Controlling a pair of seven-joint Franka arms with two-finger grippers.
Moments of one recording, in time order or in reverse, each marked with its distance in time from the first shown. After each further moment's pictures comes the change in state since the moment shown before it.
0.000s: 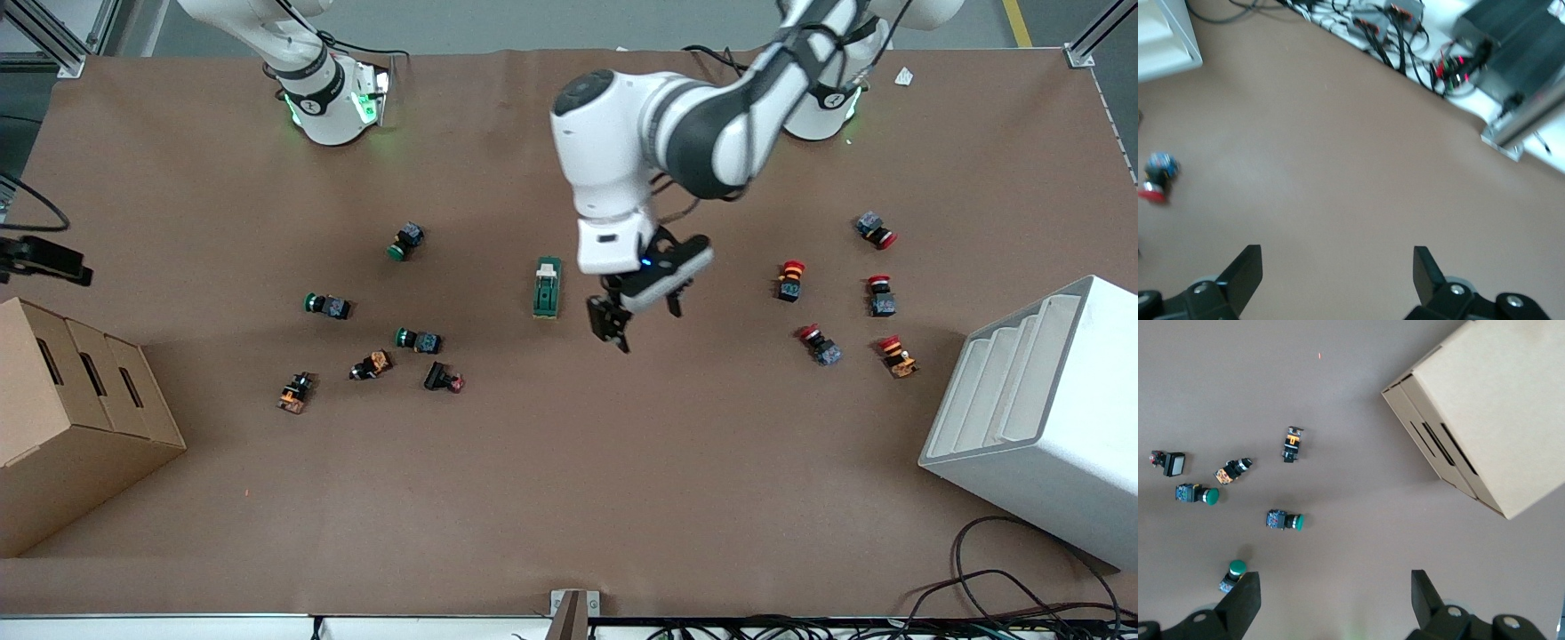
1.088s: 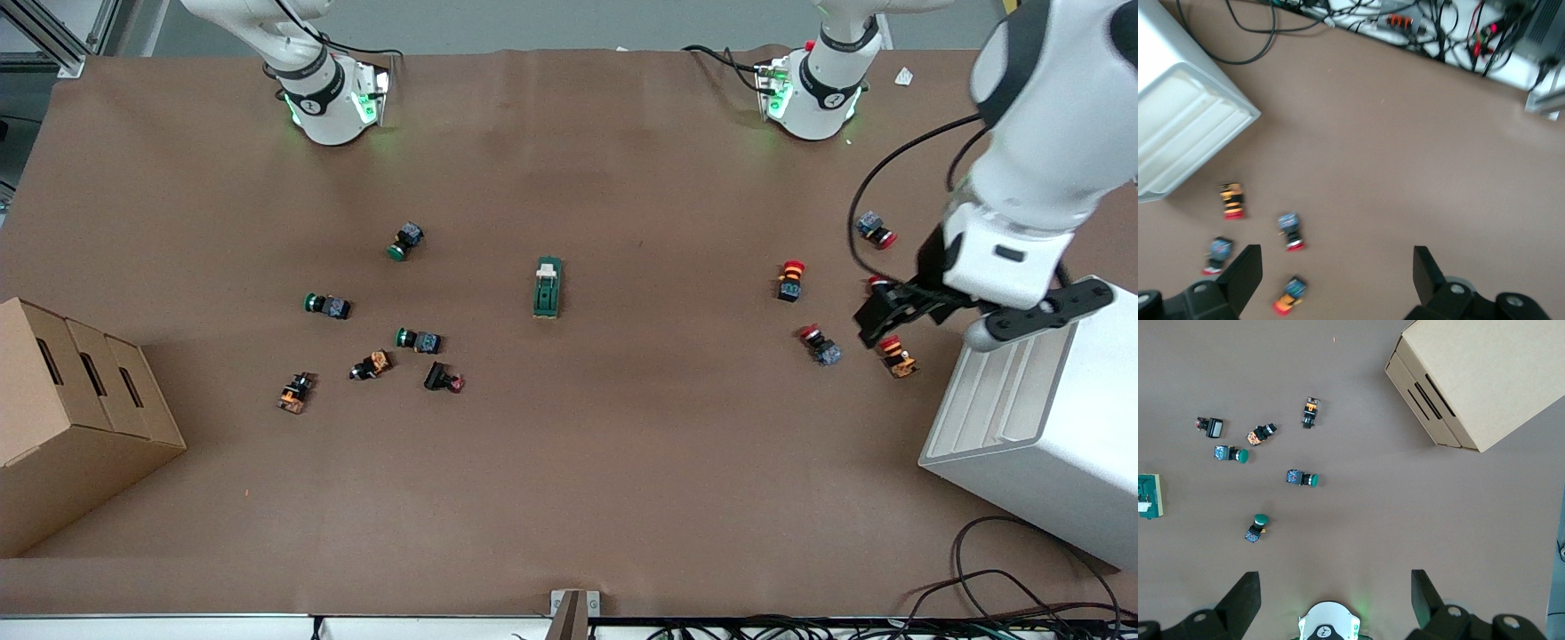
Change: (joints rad) left arm 0.493 -0.281 0.018 0.005 -0.595 -0.200 1.097; right arm -0.088 -0.217 0.092 0.023 0.000 -0.198 -0.013
